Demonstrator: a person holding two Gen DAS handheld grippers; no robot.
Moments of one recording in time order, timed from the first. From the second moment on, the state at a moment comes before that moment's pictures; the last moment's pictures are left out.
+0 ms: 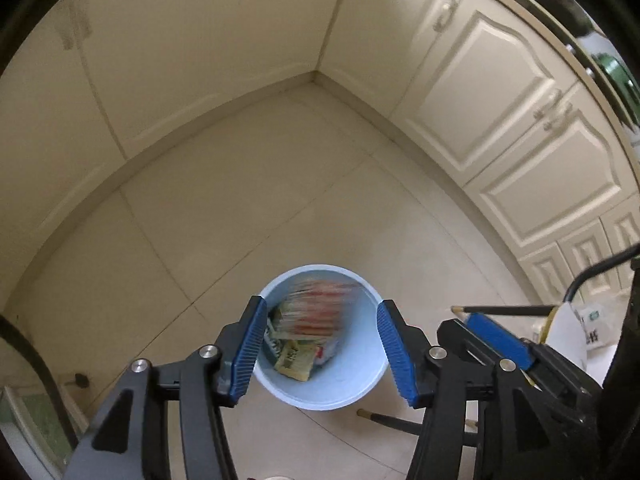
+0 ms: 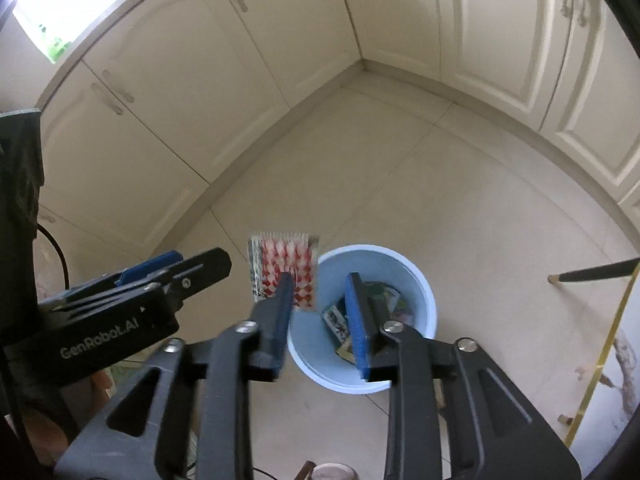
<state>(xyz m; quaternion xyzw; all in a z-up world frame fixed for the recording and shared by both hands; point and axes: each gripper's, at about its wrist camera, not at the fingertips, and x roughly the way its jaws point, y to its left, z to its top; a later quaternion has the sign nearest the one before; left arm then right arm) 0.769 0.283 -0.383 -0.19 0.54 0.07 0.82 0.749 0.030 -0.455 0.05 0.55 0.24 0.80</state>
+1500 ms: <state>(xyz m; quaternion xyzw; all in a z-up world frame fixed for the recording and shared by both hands) 0.195 0.022 0.078 -0.02 0.03 -0.01 1.00 0.324 -0.190 0.048 -0.01 0.10 -0.04 0.99</state>
